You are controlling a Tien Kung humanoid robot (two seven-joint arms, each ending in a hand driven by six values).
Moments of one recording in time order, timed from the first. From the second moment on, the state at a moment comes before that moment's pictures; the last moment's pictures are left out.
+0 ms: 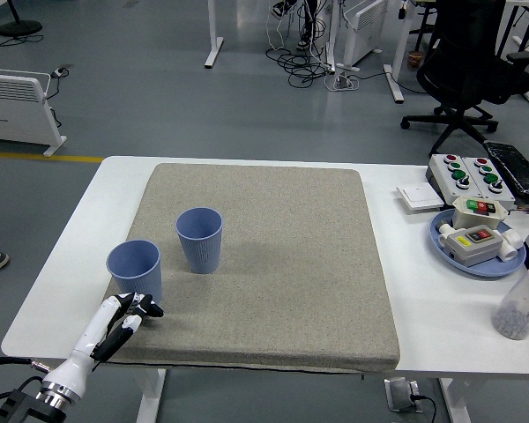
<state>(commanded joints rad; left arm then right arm) -0.06 0.25 -1.18 -1.20 1.44 0.14 -0.43 0.14 -0.19 0.02 0.22 -0.14 -0.13 -0.11</state>
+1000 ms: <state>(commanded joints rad) -0.27 0.20 -1.16 -0.97 1.47 0.14 -0.45 0.14 -0.19 0.01 0.22 -0.13 -0.13 -0.11</state>
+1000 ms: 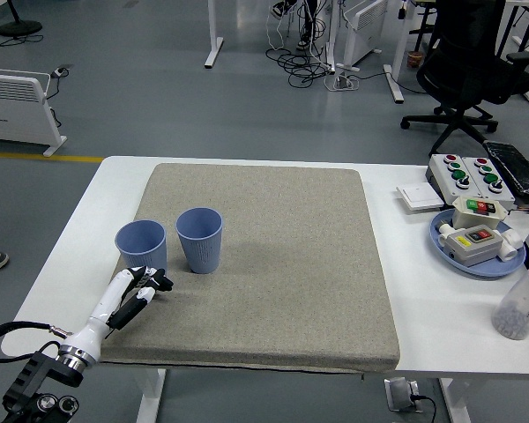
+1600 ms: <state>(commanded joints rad) -0.38 0.19 -1.13 -0.84 1.42 0.15 -0.50 0.14 -0.18 0.01 0.22 -0.13 -0.13 -0.11</state>
